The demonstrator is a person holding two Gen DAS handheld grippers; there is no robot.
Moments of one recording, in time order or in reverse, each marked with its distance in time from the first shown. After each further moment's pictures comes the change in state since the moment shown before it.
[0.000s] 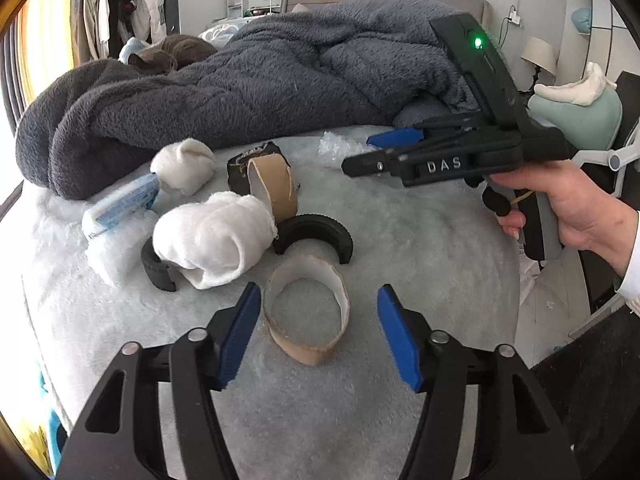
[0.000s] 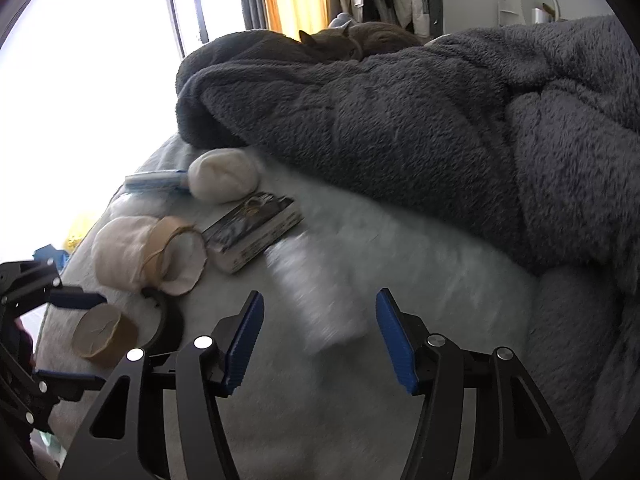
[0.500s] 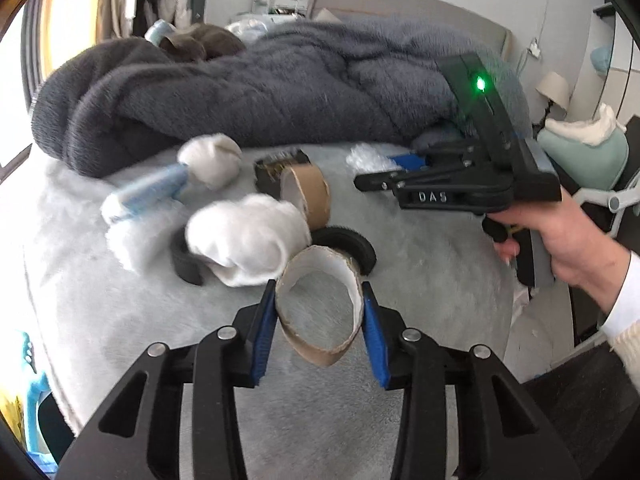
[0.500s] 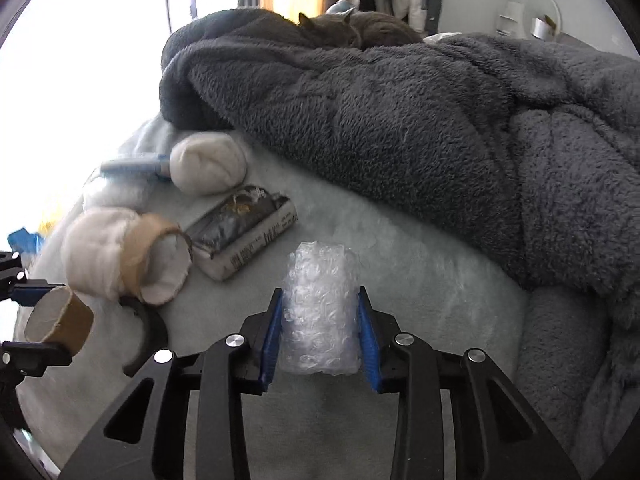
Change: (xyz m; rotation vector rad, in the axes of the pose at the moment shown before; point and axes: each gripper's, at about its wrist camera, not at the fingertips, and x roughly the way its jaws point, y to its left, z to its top) left arm -0.020 0.025 0.004 -0.121 -0.044 -0.008; right arm 0.013 0.019 0.014 -0.025 0.057 -0.105
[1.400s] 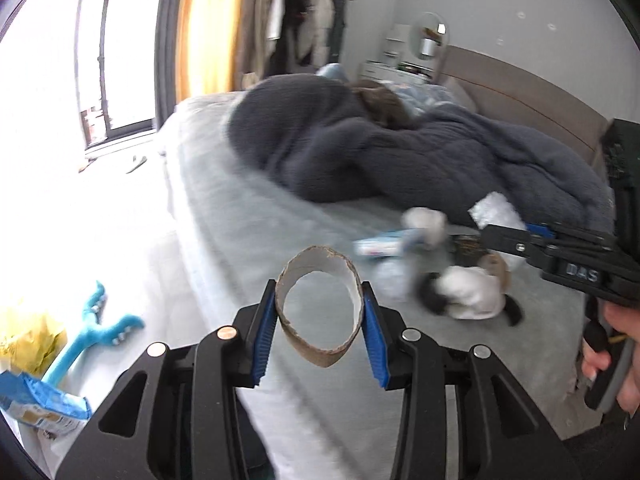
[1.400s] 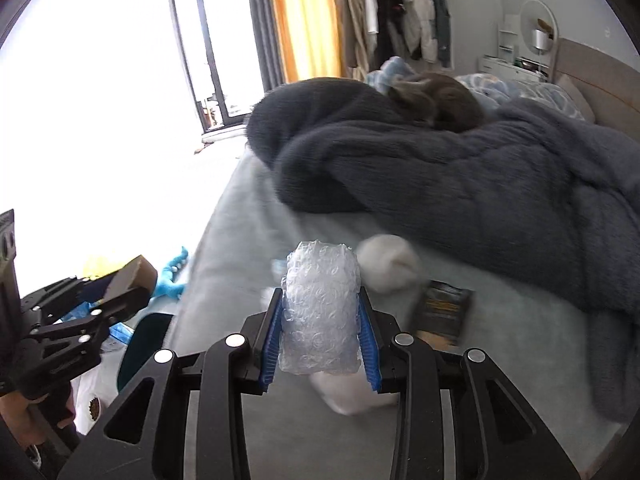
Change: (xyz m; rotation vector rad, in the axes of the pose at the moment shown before) left arm -0.107 0.134 -0.021 -0.275 -0.166 0.333; right arm -0.045 0.155 0.061 0.068 -0.139 0.106
